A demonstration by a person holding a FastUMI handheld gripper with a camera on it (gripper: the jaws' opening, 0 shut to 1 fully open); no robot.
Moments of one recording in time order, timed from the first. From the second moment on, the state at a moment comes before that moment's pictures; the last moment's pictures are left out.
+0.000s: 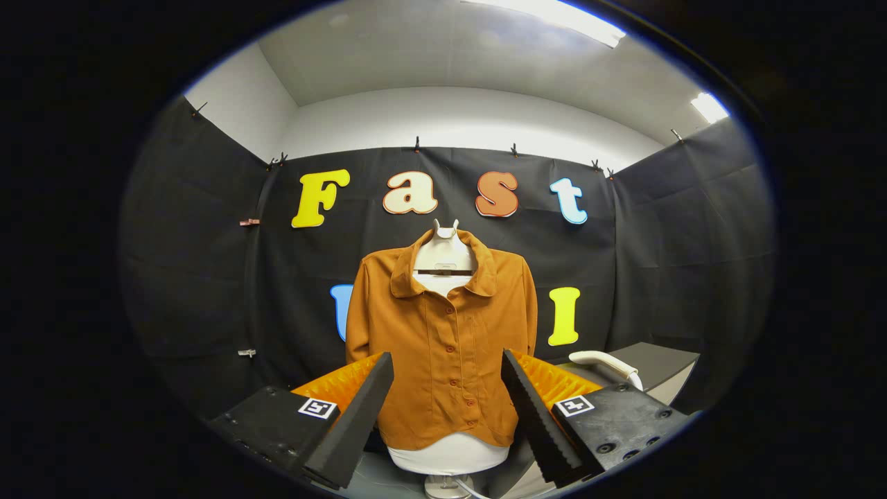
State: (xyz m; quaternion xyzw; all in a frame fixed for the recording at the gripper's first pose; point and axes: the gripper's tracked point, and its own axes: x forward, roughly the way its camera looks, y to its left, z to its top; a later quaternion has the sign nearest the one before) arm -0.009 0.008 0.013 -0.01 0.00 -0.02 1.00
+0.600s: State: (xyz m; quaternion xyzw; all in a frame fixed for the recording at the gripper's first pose) arm -0.008 0.016 0.005 0.00 0.01 -0.06 1.00
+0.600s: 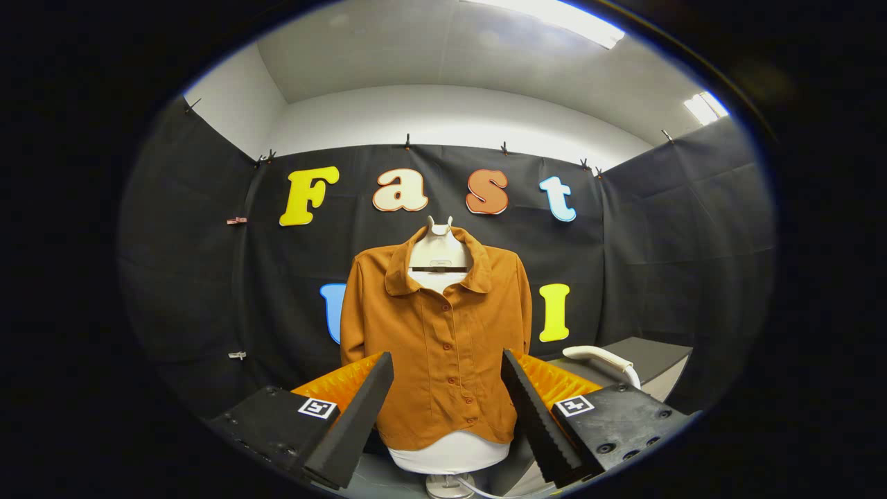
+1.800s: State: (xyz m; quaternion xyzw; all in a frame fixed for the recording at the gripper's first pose) arm 0.129 -0.247 -0.041 0.02 0.05 -0.12 0.99
